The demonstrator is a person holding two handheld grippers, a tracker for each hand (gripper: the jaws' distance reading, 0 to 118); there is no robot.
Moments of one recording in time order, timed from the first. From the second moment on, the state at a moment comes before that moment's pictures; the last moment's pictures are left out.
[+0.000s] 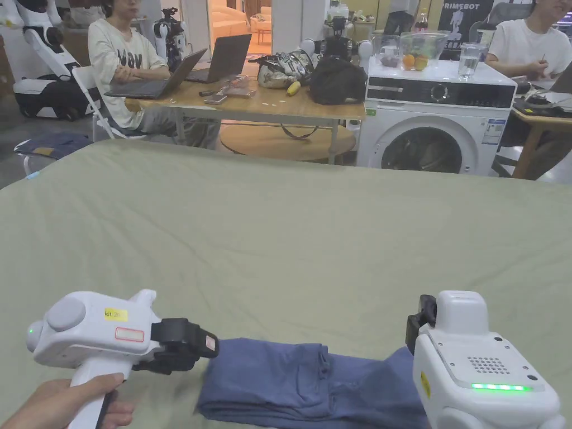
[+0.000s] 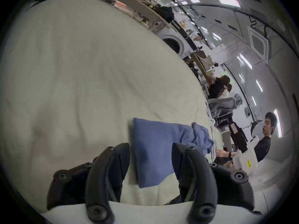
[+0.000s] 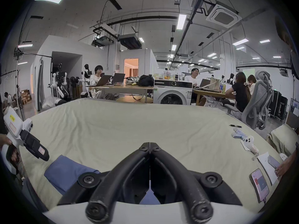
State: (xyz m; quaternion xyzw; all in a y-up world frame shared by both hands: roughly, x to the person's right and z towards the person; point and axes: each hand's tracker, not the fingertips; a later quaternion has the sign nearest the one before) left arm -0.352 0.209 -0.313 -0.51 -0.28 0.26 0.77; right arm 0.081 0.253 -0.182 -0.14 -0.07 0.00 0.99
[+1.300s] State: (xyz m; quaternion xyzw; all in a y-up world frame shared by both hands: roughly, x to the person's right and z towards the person) left arm -0.373 0.295 -0.284 -0.47 -0.25 0.23 0.81; right arm 0.070 0.259 -0.189 -0.13 -0.06 0.01 0.99
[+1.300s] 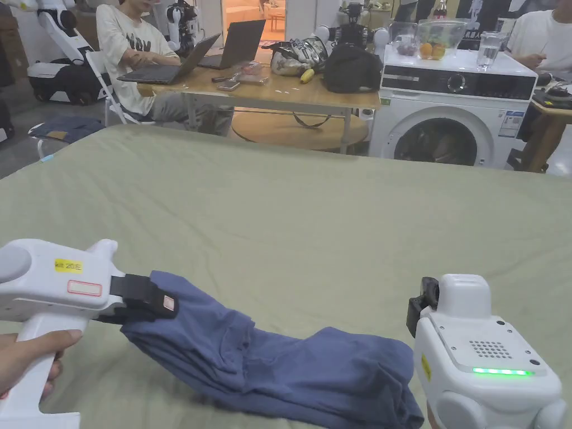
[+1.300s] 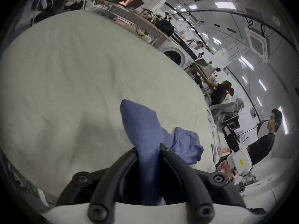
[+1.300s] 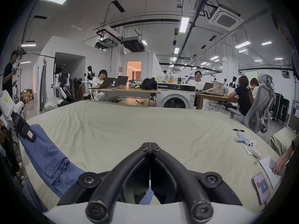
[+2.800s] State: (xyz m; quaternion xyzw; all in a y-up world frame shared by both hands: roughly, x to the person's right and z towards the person) left arm -0.128 0.240 -0.321 -0.55 -0.33 0.20 0.74; right arm 0.121 0.256 -0.158 -0.14 -0.10 0.00 0.98
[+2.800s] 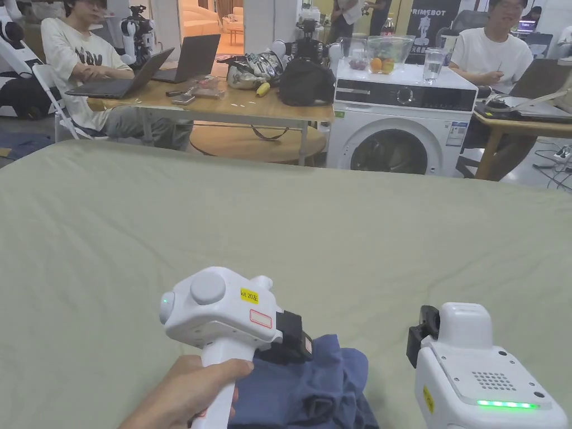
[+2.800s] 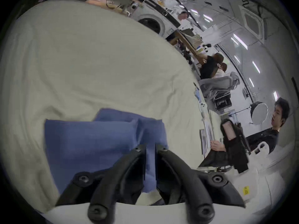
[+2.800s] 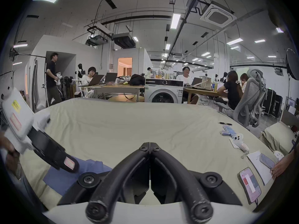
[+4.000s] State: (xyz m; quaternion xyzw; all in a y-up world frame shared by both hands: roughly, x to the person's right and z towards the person) left arm -0.217 0.275 -0.227 -0.10 -0.17 0.03 0.98; right arm 0.098 0.259 -0.178 -0.10 -0.10 -0.01 0.99
